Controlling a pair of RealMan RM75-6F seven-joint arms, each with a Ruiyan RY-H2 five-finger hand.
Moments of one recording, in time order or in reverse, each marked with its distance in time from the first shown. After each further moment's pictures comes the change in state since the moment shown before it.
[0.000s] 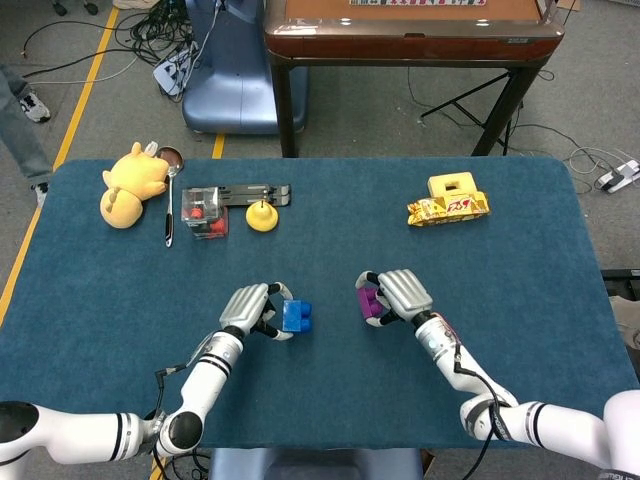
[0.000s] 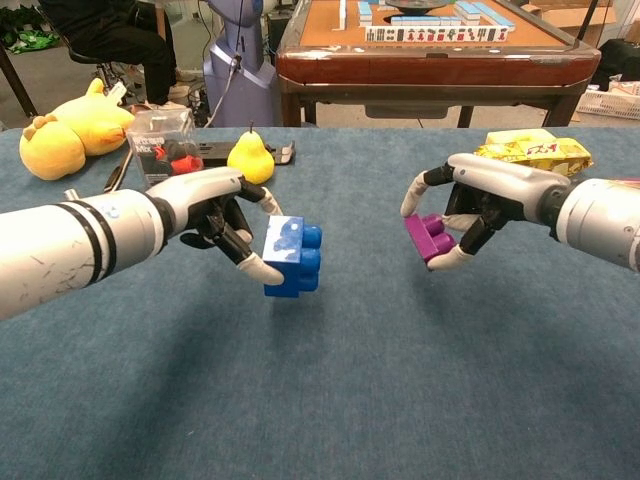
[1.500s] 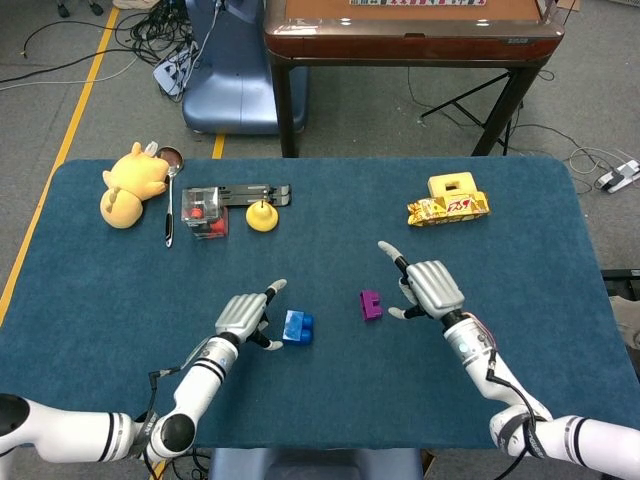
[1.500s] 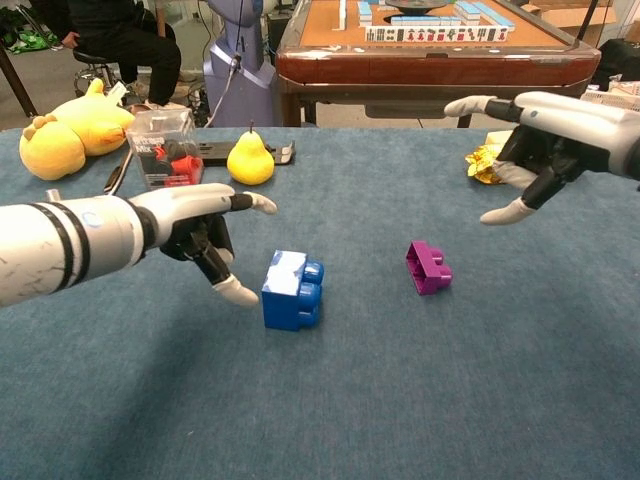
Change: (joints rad) left arm -0.027 0.099 0.059 -0.110 -0.085 0.010 0.143; right arm -0.097 0.184 -0.004 -0.186 -0.074 0.158 -0.007
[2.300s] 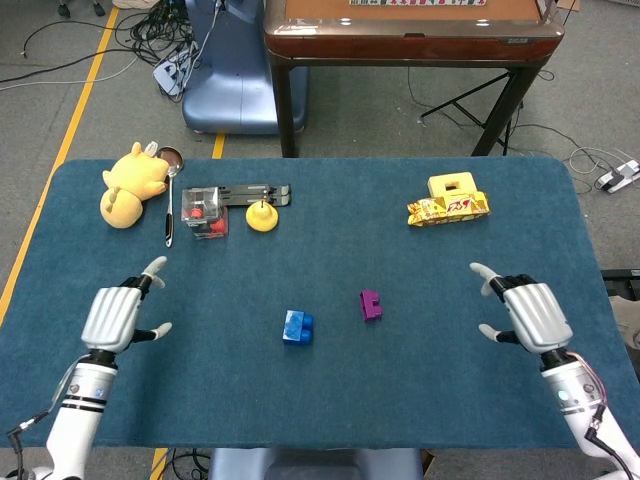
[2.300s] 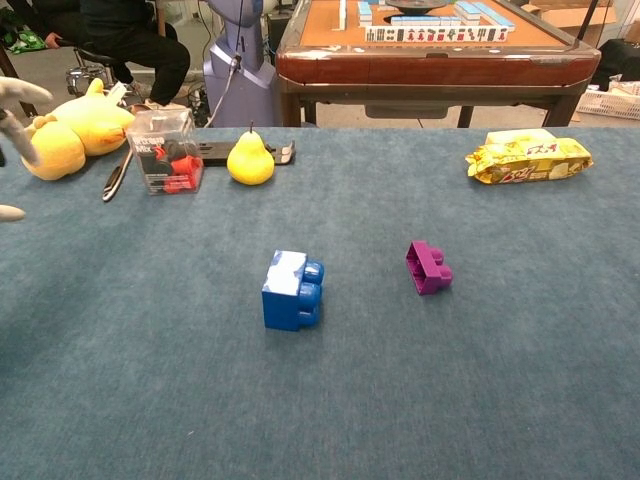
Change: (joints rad) left arm 0.389 0.355 0.233 -0.061 0.647 0.414 -0.242; right arm -0.280 0.276 -0.145 -0.075 -0.220 0.315 -0.005
